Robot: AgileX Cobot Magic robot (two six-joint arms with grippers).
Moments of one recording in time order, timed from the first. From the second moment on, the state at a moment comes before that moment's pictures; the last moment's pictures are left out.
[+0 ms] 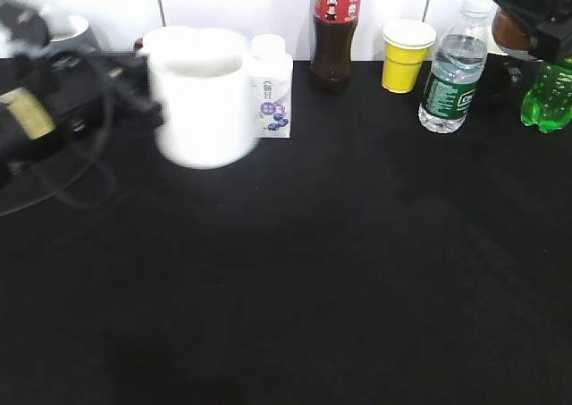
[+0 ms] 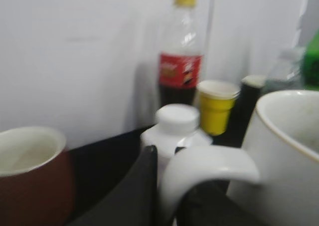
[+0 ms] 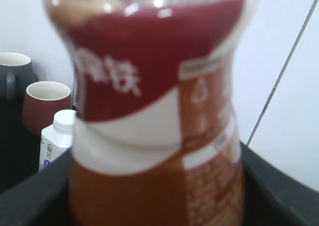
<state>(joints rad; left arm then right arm) -0.27 1.75 -0.66 0.48 -1.05 -0.33 0.09 1.24 -0.64 -0.82 -0.71 0.49</state>
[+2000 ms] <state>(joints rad) -0.15 1.43 -0.34 0.33 -0.94 -0.15 0.09 1.97 -0.65 -0.53 -1.02 0.23</state>
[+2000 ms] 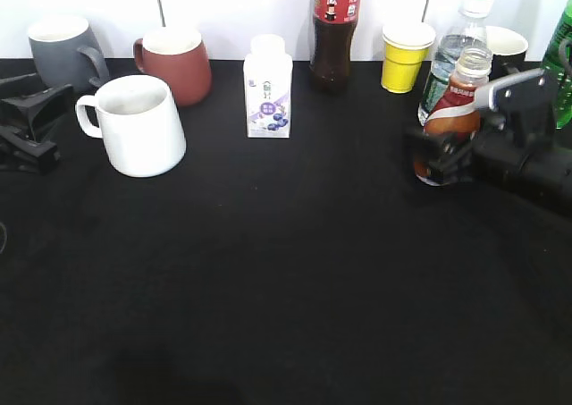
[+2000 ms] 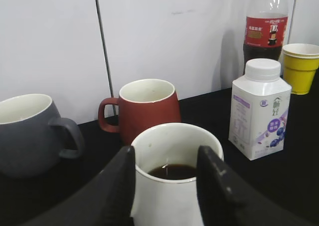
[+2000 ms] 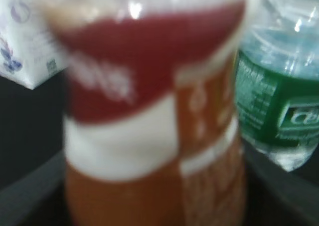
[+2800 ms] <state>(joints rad) -0.29 1.16 -0.44 0.16 0.08 -0.21 0.16 1.43 -0.65 -0.81 0.15 0.61</state>
